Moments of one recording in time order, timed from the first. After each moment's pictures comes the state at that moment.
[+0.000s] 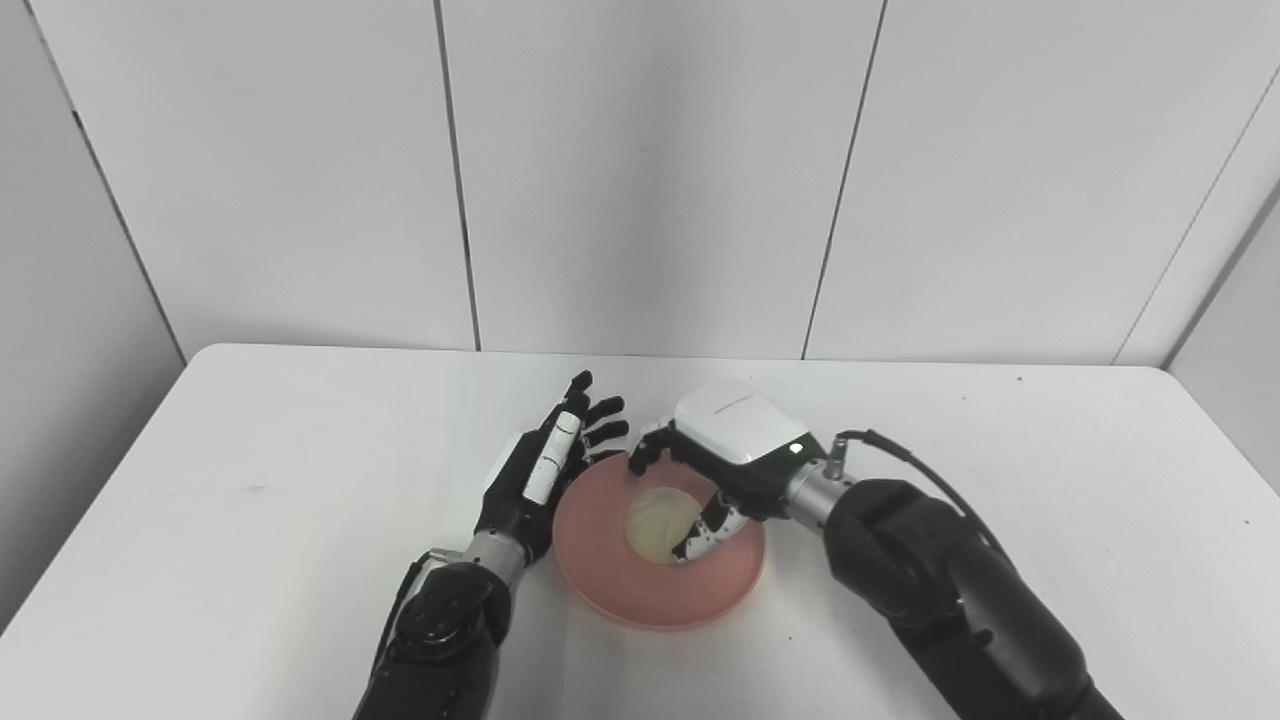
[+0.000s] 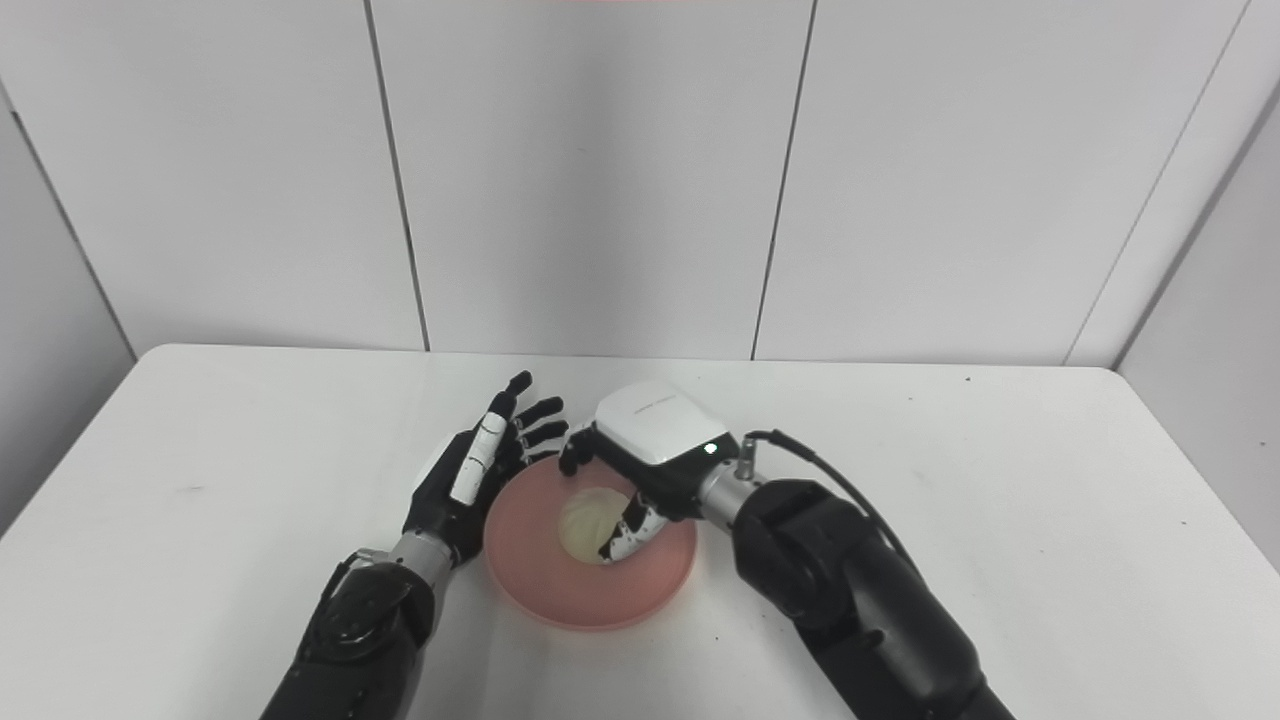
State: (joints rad) left arm -0.58 -0.04 -0.02 0.65 -0.12 -0.13 -0.20; right arm -0.64 -0.37 0.44 -0.08 -0.87 0.05 0.50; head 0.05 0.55
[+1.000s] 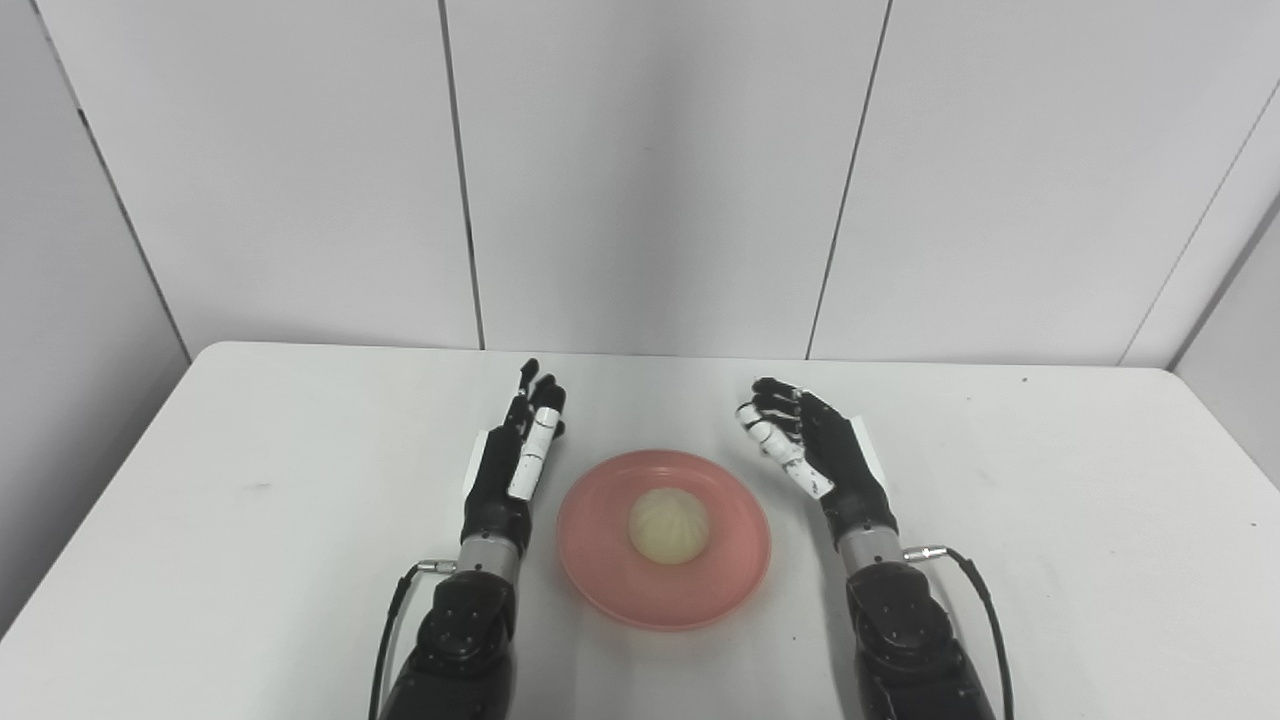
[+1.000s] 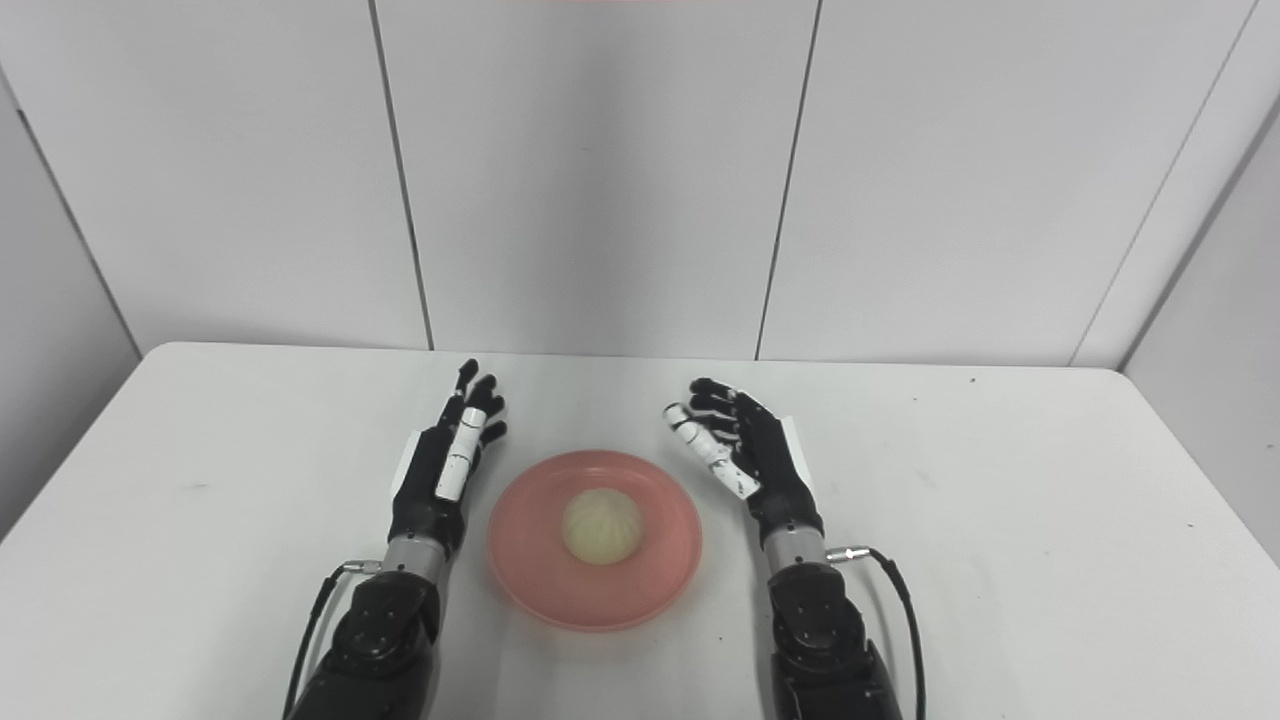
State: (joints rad) left arm -0.57 -0.09 -0.01 0.68 0.10 -0.30 0.18; right arm -0.50 -0.02 -0.11 0.42 -0.14 -0.04 -0.05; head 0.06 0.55
